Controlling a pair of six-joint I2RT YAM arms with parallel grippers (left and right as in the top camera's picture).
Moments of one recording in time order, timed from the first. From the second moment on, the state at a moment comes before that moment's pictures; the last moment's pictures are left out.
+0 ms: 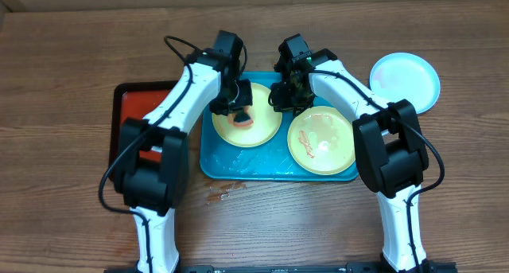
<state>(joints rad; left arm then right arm) -0.31 2.13 1.64 -0.91 0.17 -0.42 0.42 2.29 1.77 -0.86 -0.27 0.29</state>
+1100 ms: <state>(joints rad) -0.29 2.21 1.85 -1.03 0.08 -0.44 0.42 2.28 1.75 -0.81 -0.28 0.31</state>
